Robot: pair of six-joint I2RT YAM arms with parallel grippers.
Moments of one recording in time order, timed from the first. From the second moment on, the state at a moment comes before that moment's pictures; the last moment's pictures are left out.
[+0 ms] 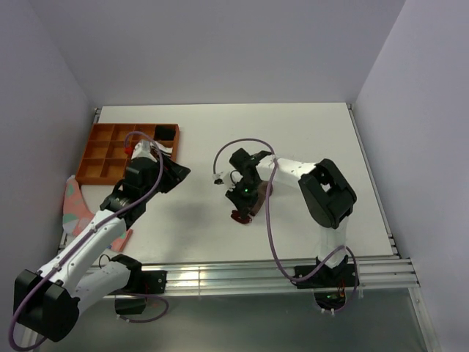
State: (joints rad) left arm -0.42 0.98 0.72 -0.21 -0.03 -0.94; right arm 0.72 1.90 1.25 -0.79 -0.42 -0.31
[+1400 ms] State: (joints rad) left arm -0.74 1.42 0.26 0.91 0.27 -0.64; right arm 0.59 2.20 1.48 -1.23 -0.93 -0.57
